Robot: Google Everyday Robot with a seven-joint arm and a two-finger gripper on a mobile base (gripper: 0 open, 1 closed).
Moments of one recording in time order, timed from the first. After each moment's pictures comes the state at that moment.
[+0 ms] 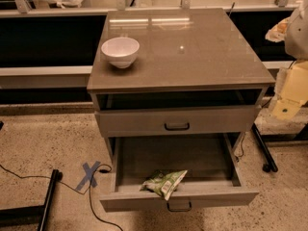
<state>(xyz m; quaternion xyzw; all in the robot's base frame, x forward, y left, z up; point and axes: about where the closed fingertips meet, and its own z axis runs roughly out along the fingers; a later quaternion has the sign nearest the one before) 0.439 -0.217 0.982 -0.60 0.78 -0.04 0.17</state>
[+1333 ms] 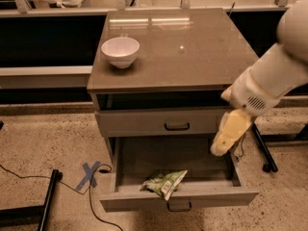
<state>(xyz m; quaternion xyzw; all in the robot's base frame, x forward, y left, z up) 0.462 -0.167 0.833 -0.55 0.81 0.13 0.15</state>
